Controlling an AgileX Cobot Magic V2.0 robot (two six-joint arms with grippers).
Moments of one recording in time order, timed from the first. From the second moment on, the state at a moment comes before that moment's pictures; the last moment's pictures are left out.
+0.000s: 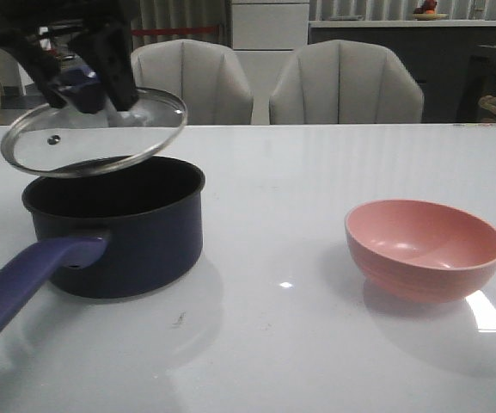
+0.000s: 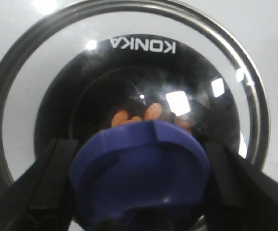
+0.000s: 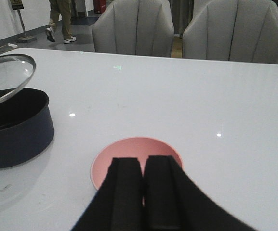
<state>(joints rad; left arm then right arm) -0.38 1.80 -1.61 -0.11 1.06 0.04 0.24 0.21 -0.18 0.43 0.18 -0.33</state>
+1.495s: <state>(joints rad) -0.43 1.95 -1.72 -0.06 1.17 0.04 0.24 0.21 -0.18 0.43 0.18 -0.33</state>
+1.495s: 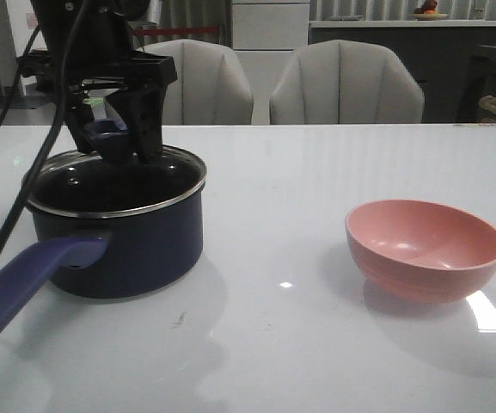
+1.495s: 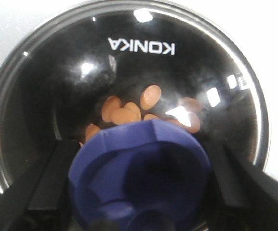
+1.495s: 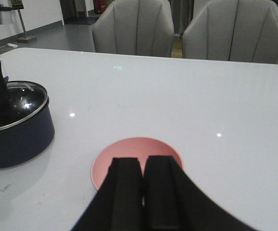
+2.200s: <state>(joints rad) -0.43 1.82 -1.72 -0.07 1.22 0.07 0.24 0.21 -0.18 0.43 0.18 -0.33</state>
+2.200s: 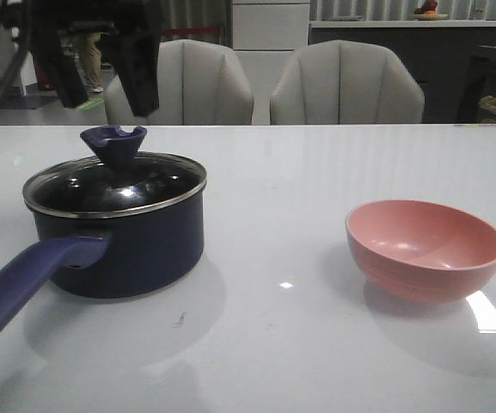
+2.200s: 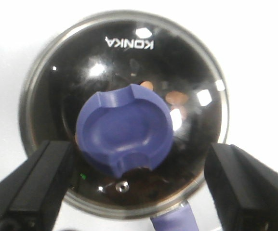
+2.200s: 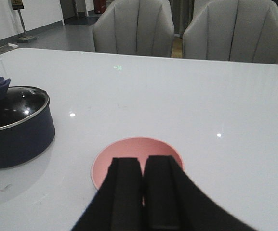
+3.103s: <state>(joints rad) -0.43 0.63 -0.72 -0.11 0.60 0.10 0.24 0.21 -0.18 0.43 0.18 -0.33</state>
